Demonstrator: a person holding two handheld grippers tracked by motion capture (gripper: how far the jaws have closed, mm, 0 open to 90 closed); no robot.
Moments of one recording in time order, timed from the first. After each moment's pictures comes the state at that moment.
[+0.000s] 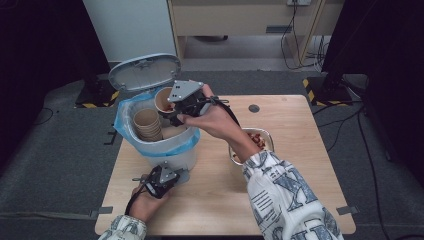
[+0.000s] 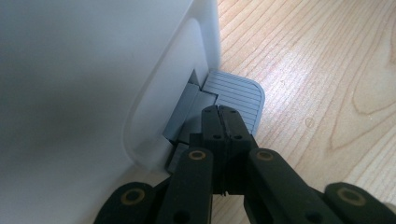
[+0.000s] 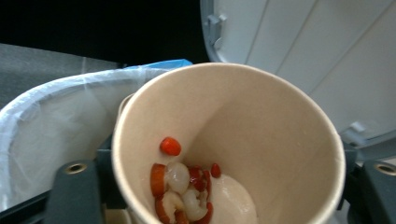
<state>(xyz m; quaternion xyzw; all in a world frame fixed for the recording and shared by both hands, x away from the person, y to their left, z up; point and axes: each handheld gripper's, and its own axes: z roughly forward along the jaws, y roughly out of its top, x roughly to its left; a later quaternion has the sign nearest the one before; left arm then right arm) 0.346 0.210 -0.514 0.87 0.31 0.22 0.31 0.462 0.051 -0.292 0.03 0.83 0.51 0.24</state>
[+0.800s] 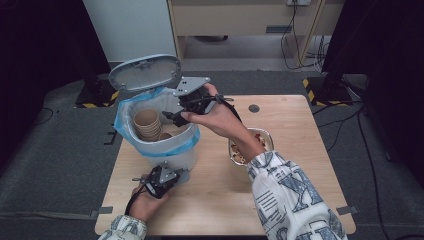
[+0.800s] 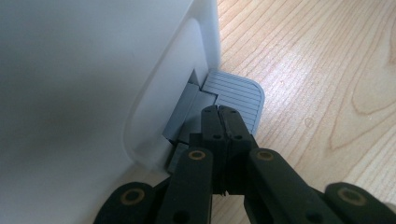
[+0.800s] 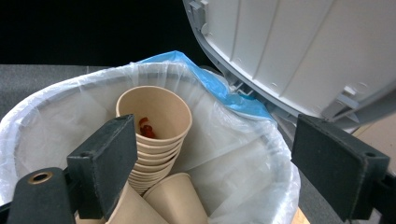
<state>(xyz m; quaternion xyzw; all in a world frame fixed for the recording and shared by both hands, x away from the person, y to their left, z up) 0.346 0.210 -0.514 0.87 0.31 0.22 0.31 0.466 0.039 -0.291 0.09 0.83 0.51 0.22</state>
